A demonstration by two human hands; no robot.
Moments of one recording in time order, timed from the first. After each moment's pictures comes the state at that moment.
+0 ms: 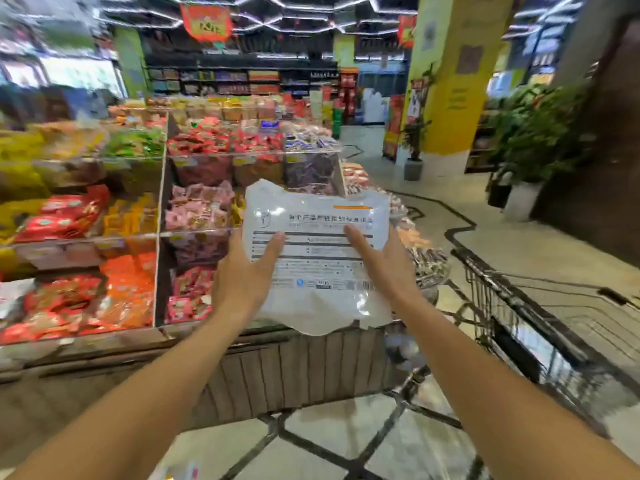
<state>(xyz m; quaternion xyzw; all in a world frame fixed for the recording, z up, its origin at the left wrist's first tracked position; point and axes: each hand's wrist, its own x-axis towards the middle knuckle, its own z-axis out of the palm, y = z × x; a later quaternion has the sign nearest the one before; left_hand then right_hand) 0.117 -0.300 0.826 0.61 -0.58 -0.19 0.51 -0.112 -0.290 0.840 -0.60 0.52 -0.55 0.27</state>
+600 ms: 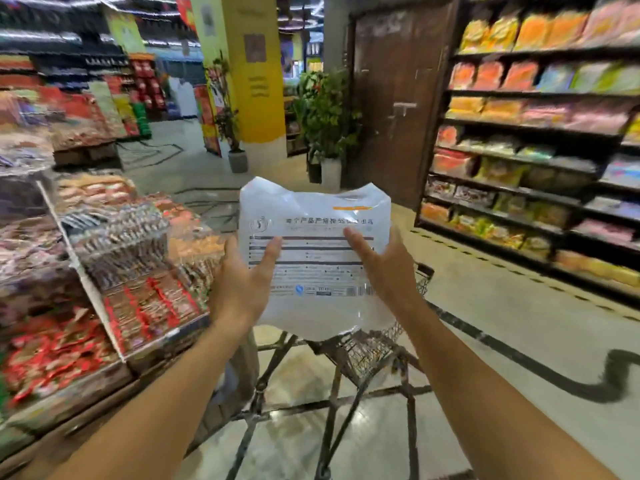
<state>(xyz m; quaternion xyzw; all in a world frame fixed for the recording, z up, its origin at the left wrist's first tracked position) -0.424 -0.317 0.812 0.43 -0.70 -0.34 0.45 -0.615 -0.203 0.820 -0.37 0.69 -0.61 0.11</state>
